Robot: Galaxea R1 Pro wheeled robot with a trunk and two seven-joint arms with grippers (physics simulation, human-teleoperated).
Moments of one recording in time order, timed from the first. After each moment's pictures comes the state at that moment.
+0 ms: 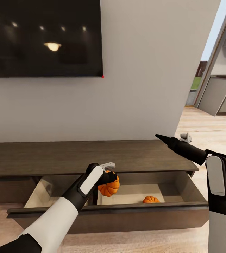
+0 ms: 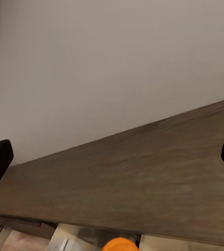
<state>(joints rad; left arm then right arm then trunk) -0.80 -0.17 -0.46 -0.89 1.04 0.78 0.72 -0.66 -0.12 -0.32 -1.57 -0.61 1.04 0.41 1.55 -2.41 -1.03</state>
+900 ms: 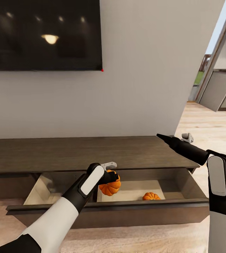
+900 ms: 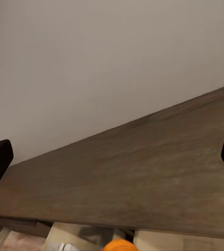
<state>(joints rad) -0.80 -0.17 -0.49 -0.91 1.05 0.78 0.72 -0.66 -0.12 -0.34 -1.57 -0.61 1.04 0.41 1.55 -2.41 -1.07</state>
